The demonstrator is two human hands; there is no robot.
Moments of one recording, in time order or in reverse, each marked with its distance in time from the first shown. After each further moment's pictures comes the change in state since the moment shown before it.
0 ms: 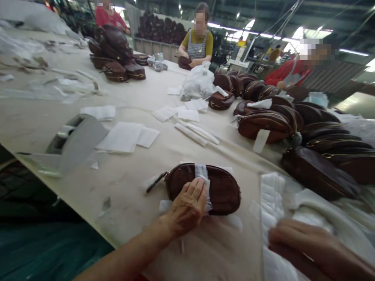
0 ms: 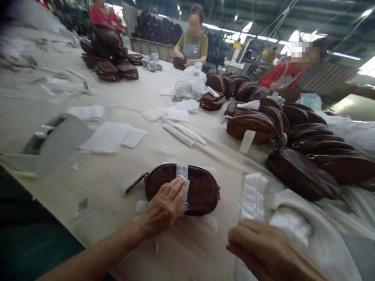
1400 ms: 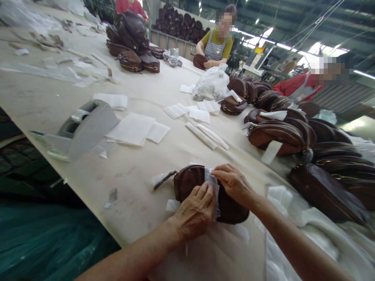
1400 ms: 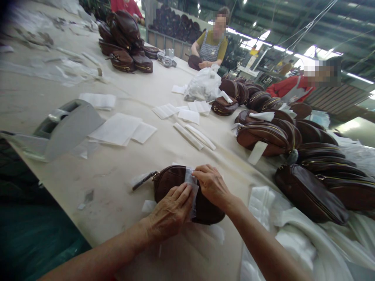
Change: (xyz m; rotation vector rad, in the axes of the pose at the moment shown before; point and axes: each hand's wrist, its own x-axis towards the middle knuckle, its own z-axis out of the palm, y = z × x) left_hand -0.003 0.001 0.000 -0.097 -0.071 -0.013; right_hand 0.171 0.021 0.053 -0.132 0.108 -0.198
